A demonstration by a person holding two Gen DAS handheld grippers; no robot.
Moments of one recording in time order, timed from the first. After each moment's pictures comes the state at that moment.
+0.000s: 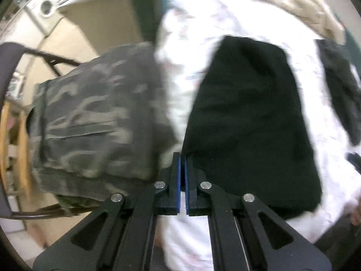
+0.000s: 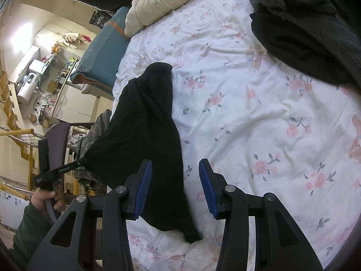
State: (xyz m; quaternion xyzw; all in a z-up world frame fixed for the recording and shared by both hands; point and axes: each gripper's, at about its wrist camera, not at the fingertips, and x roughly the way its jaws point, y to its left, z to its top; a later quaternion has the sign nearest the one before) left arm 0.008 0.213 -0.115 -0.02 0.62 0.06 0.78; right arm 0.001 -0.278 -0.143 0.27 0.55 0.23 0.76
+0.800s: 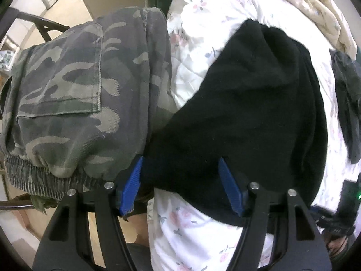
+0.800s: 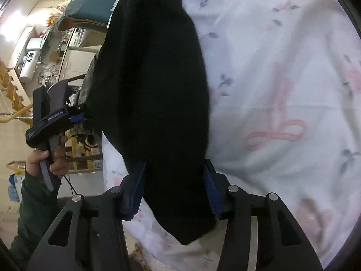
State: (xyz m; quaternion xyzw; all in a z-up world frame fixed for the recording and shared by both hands) left arm 0.013 0.231 -0.158 -0.10 0.65 0.06 0.75; right arm -0.033 -0.186 -0.243 0.29 0.66 0.30 0.62
